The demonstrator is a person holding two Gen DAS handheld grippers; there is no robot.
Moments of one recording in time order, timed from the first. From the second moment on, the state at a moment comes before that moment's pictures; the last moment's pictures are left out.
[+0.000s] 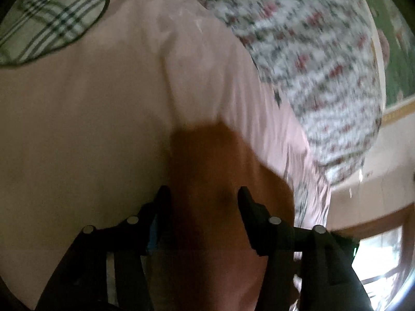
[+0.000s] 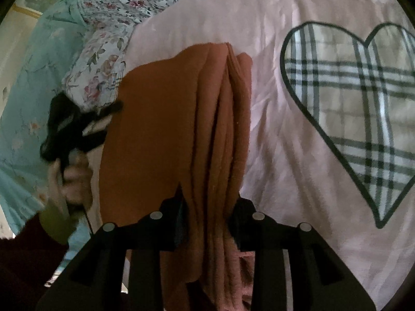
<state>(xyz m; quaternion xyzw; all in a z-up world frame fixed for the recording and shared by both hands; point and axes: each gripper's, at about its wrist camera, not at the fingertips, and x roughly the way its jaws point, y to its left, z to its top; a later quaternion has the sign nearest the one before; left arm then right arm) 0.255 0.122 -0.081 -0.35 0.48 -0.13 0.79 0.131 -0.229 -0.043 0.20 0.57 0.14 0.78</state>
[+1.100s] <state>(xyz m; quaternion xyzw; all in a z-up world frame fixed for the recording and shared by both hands) 0.152 0.061 -0.044 -0.21 0.50 -0.08 0.84 0.135 -0.234 -0.039 0.20 0.56 0.08 0.80</state>
